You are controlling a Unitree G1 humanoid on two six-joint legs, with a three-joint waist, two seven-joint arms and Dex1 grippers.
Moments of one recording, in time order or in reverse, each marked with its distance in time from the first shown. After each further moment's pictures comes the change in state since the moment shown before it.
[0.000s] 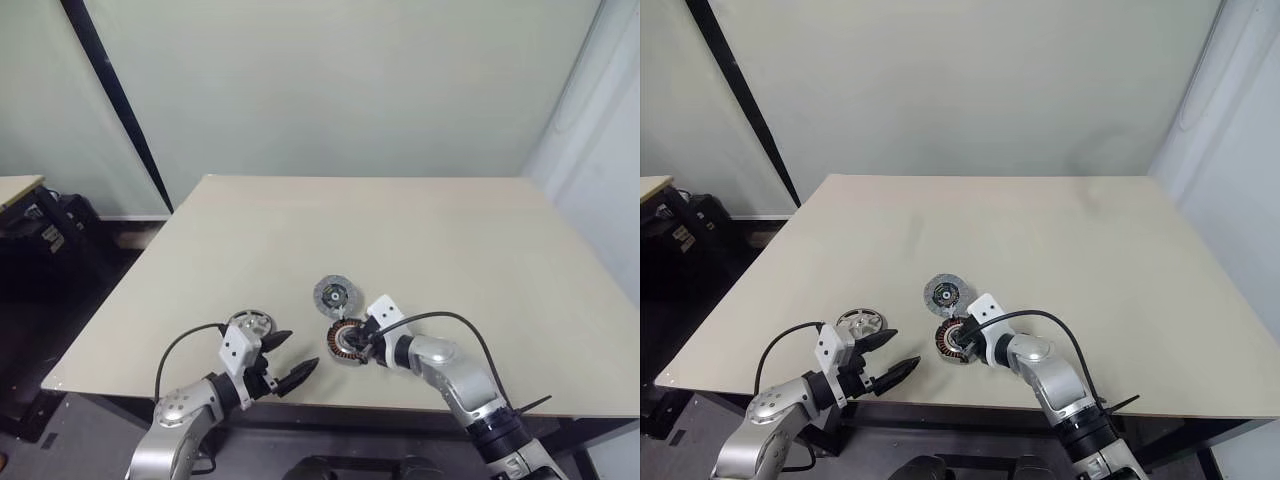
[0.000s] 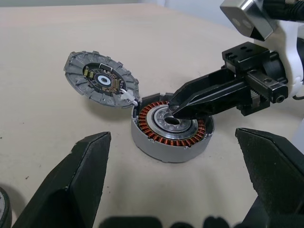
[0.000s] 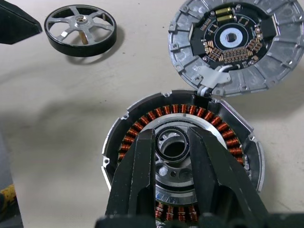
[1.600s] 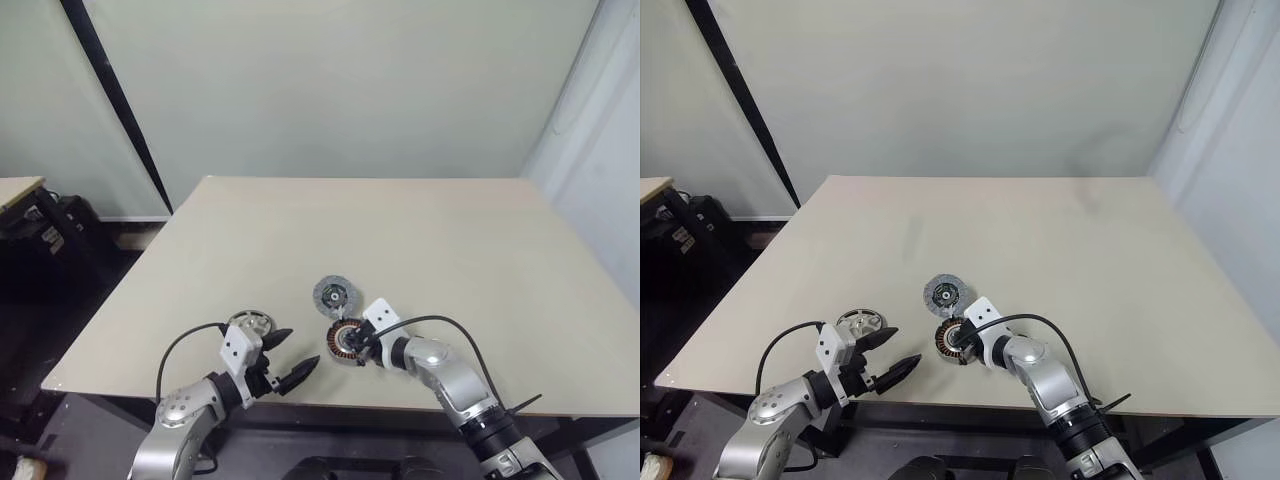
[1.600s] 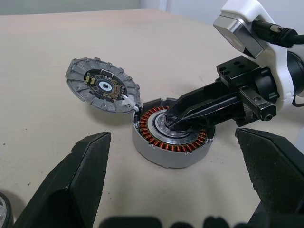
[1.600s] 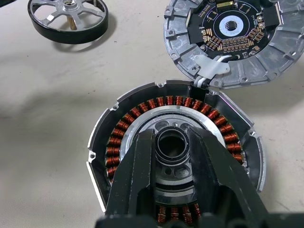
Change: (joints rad) left arm 0.000 -0.005 -0.008 0.000 0.001 -0.020 0.019; right arm -0.012 0.017 0.012 0.073 -0.070 -0.062 -0.008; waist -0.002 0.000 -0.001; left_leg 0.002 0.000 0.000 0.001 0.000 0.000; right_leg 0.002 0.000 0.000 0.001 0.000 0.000
